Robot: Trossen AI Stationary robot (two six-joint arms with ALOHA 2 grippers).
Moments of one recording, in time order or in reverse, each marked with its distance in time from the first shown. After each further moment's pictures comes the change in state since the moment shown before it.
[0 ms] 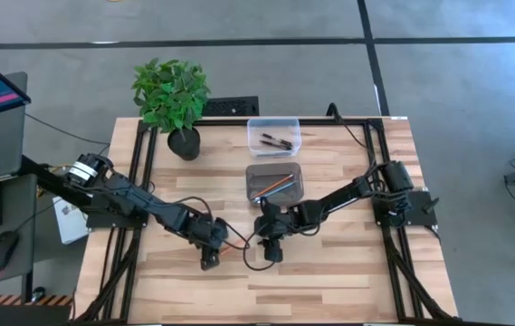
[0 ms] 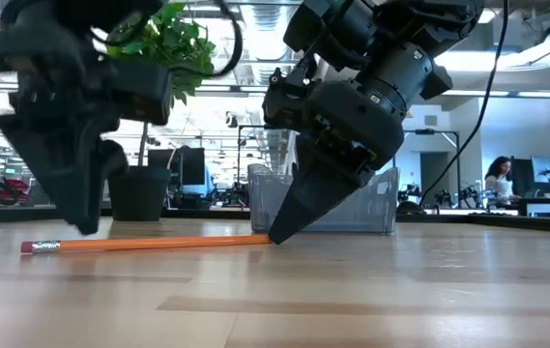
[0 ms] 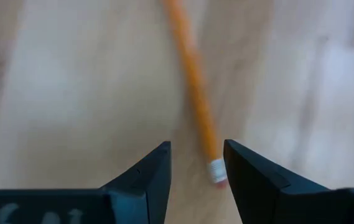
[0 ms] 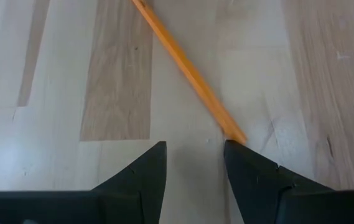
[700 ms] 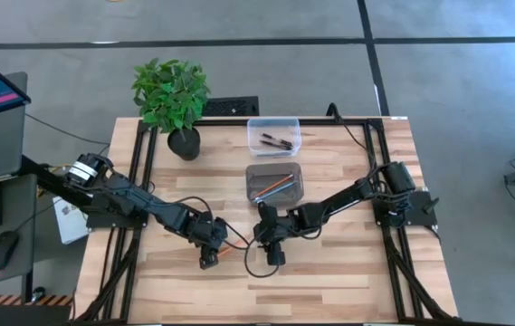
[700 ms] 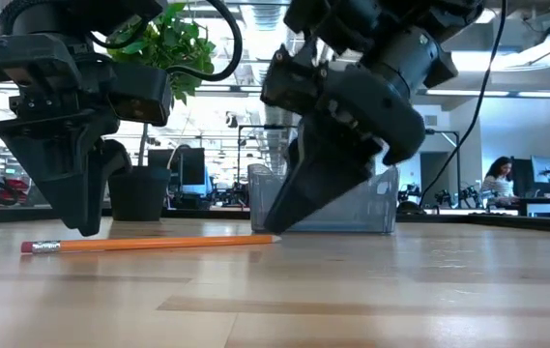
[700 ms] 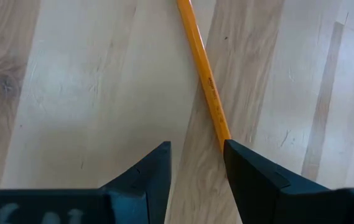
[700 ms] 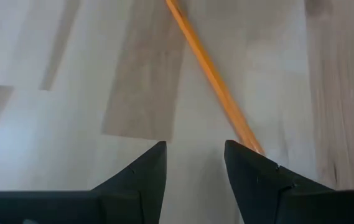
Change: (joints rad) left arm 0.000 -0.002 0.000 -0.034 -0.022 0.047; right arm 0.030 -0.011 0.023 -0.014 0.022 -0.141
